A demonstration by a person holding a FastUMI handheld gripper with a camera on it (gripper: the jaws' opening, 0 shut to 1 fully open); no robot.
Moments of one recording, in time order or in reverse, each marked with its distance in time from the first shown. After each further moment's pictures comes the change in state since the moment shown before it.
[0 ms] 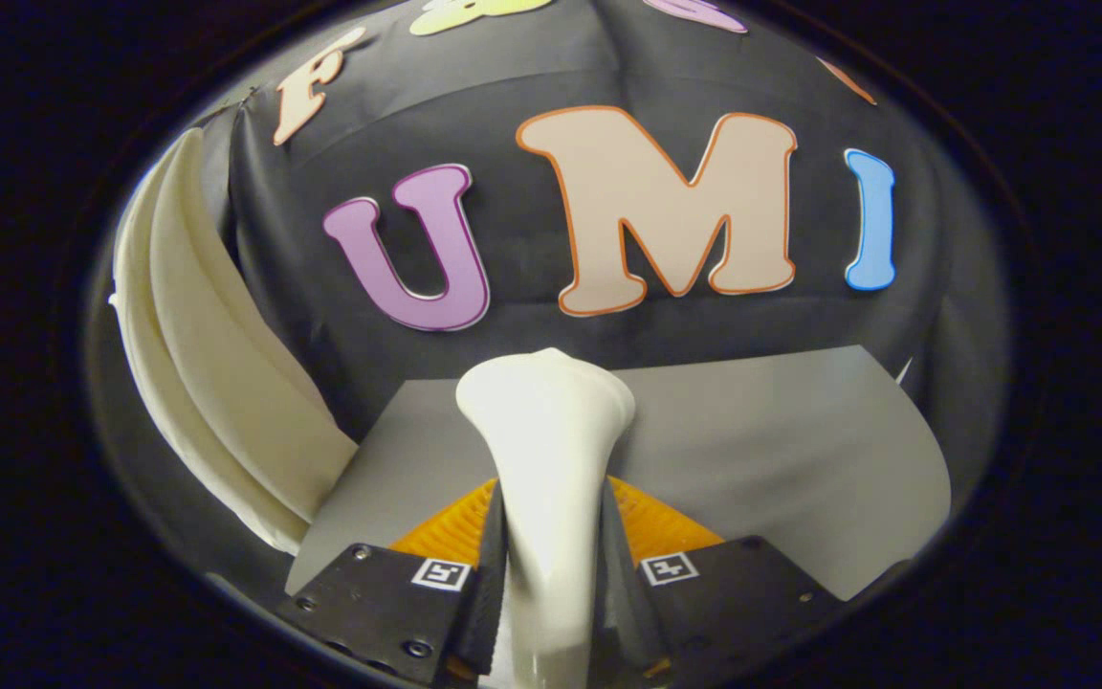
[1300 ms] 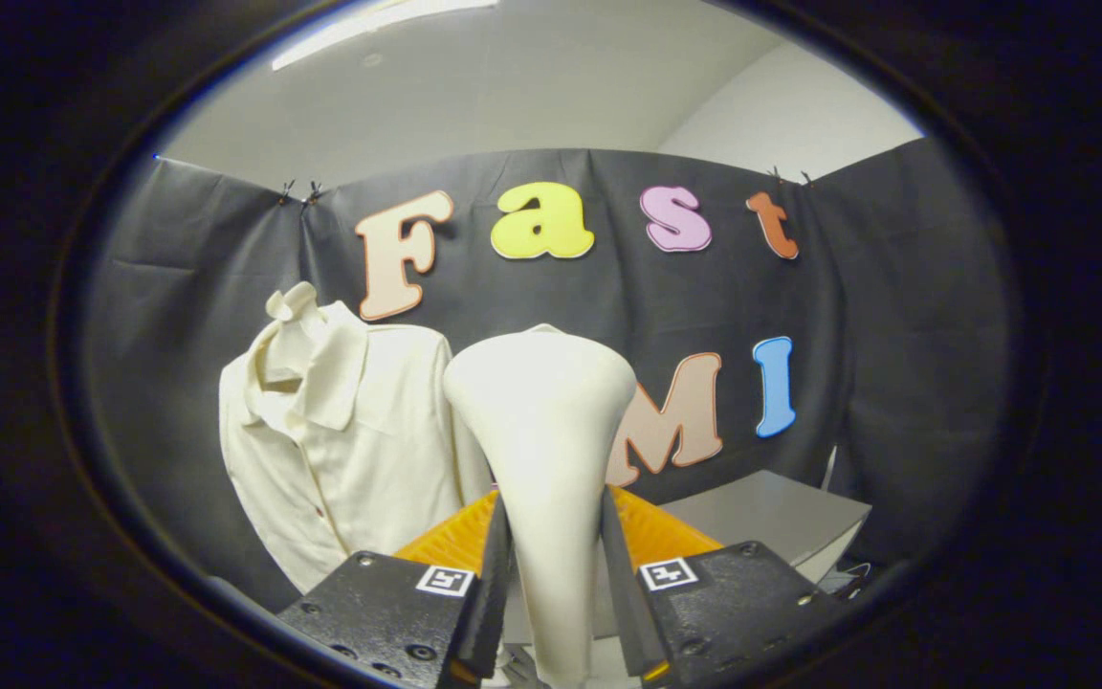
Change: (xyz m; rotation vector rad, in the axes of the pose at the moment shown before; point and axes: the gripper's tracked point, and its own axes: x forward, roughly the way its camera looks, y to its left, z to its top) arm -0.237 0.192 0.008 0.069 -0.599 -0.152
